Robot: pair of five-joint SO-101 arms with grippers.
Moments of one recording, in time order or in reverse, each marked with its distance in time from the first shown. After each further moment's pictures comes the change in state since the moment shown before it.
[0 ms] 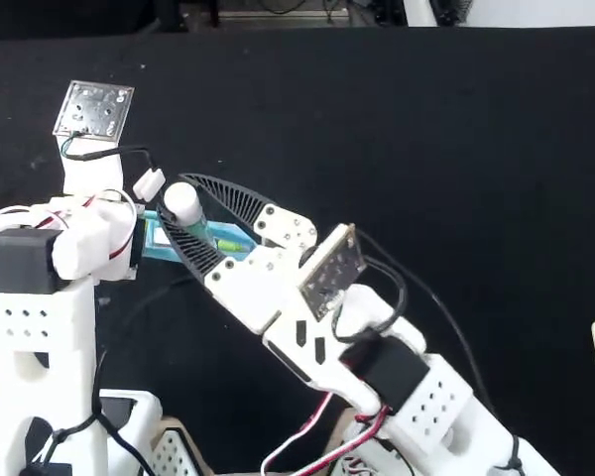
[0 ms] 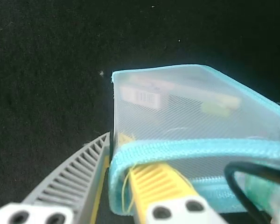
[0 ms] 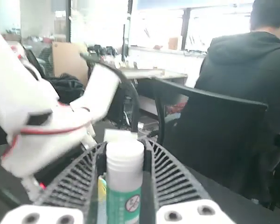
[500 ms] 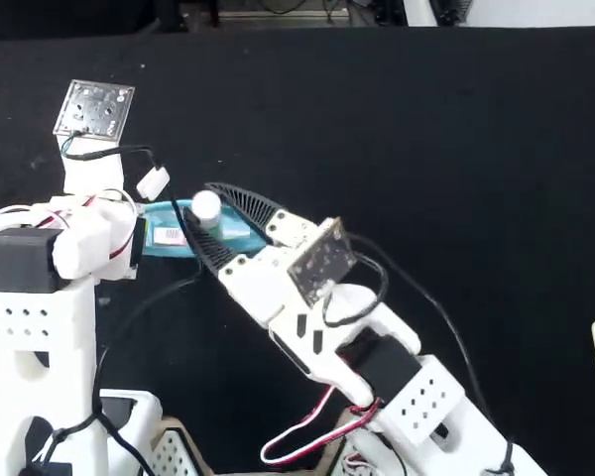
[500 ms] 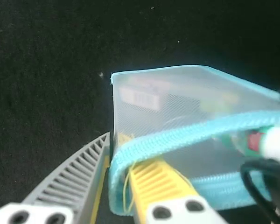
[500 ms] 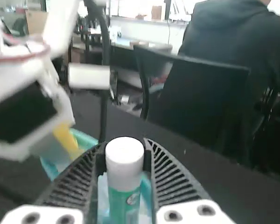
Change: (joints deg) left arm 0.0 0.0 0.0 0.0 0.0; right arm 4.3 -3.0 9.4 1.1 0.0
